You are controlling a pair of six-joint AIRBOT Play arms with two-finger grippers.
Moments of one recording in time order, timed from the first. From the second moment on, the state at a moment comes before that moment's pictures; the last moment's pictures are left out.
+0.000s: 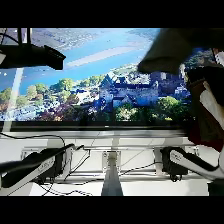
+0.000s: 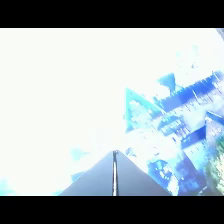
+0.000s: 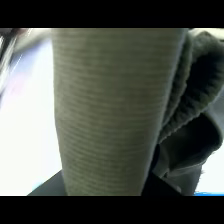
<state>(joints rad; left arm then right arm) -0.11 -1.06 1.34 1.14 -1.09 -1.09 -0.34 -1.16 1.50 -0.80 1.07 1.50</state>
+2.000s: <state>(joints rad) -0.10 -1.03 1.34 1.14 -1.08 -1.09 0.14 -1.00 1.49 -1.50 1.12 1.41</state>
